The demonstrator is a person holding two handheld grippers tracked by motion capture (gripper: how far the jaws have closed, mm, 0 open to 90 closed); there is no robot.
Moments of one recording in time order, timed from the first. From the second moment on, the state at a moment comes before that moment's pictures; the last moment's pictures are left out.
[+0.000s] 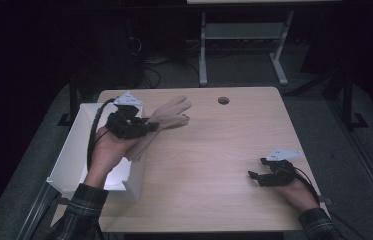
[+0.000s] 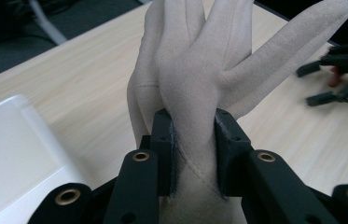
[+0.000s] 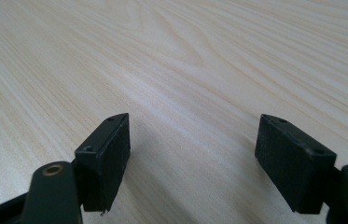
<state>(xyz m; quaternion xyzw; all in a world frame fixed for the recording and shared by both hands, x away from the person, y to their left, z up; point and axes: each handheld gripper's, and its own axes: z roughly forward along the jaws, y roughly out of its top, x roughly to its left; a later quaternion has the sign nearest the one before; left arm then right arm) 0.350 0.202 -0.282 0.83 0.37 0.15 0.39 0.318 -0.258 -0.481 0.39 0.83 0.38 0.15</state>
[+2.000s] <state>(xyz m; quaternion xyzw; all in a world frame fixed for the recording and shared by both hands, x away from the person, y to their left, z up) 0.353 0.253 -0.319 0.79 0.44 0.13 0.41 0.318 -0.258 -0.481 0.39 0.83 0.37 0.15</state>
